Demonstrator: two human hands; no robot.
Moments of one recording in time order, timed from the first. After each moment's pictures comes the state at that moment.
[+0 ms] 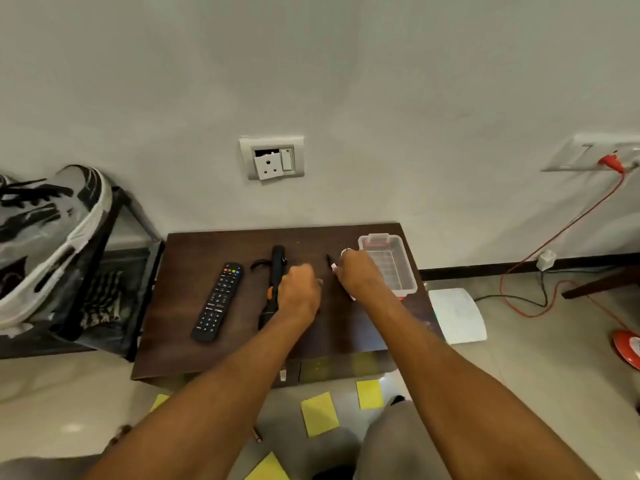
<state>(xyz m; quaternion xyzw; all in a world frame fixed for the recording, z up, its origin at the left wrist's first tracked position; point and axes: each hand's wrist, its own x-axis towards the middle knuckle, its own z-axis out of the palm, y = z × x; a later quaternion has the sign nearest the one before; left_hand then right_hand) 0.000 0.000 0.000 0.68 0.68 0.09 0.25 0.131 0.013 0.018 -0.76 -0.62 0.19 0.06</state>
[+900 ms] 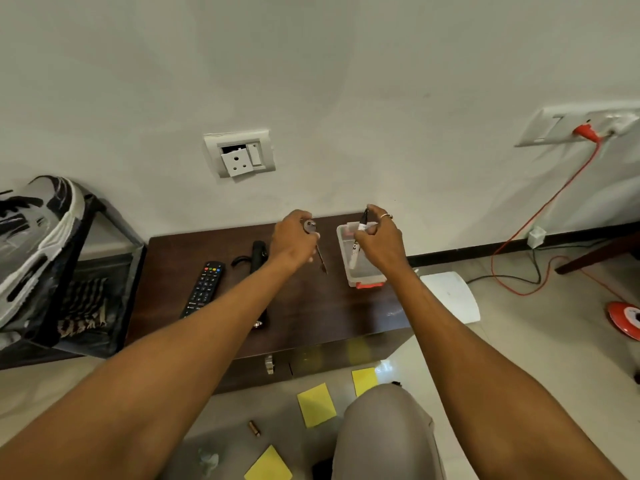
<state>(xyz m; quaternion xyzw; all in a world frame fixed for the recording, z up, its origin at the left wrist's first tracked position) 0.031 0.034 0.056 0.61 0.61 0.29 0.41 0.214 -0.008 0.044 -0.73 -0.47 0.29 0.39</state>
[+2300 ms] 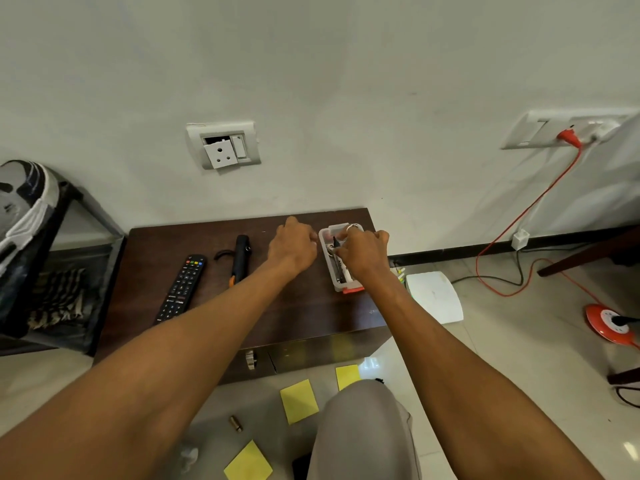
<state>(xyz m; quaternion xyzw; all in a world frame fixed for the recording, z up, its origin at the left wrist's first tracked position) 0.061 0.029 0.037 0.75 0.60 0.12 0.24 0.215 -0.012 0.022 -0.76 -0.62 0.10 0.15</state>
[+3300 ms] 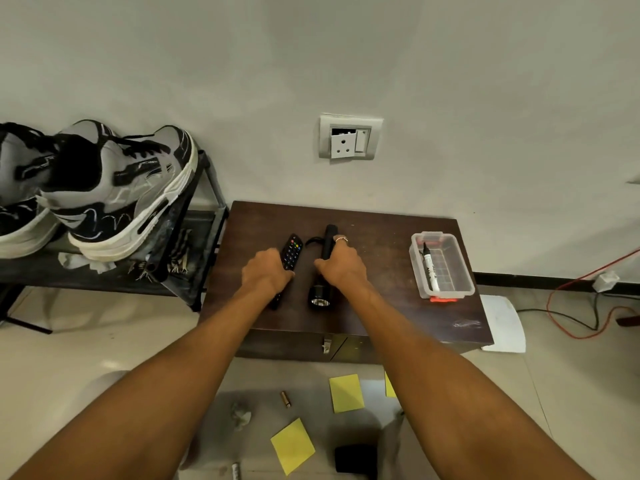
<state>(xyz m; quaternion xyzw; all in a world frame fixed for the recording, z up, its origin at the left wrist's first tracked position) -0.166 -0.003 -0.001 0.60 0.76 0.01 0.24 -0.003 0.004 0.010 -0.75 -0.57 0.31 0.09</state>
